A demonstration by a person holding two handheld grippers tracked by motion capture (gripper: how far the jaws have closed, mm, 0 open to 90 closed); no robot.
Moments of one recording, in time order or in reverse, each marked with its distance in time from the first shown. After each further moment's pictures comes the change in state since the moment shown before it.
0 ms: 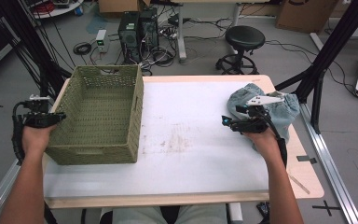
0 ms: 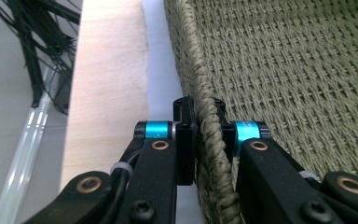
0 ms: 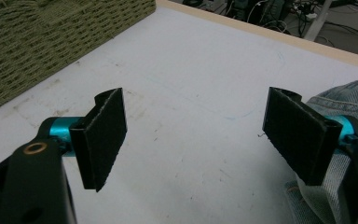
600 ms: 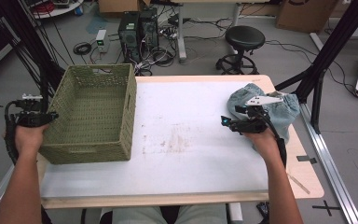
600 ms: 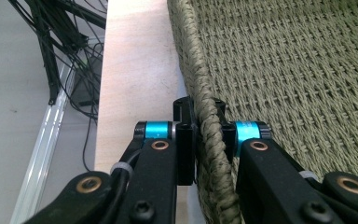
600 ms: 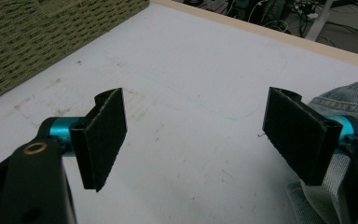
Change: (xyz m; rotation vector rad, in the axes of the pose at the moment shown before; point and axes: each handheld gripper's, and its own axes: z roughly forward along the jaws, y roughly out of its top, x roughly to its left) left arm 0.021 0.002 0.002 0.011 0.044 0.011; right arm 0.002 0.000 0.001 0.002 0.002 -0.003
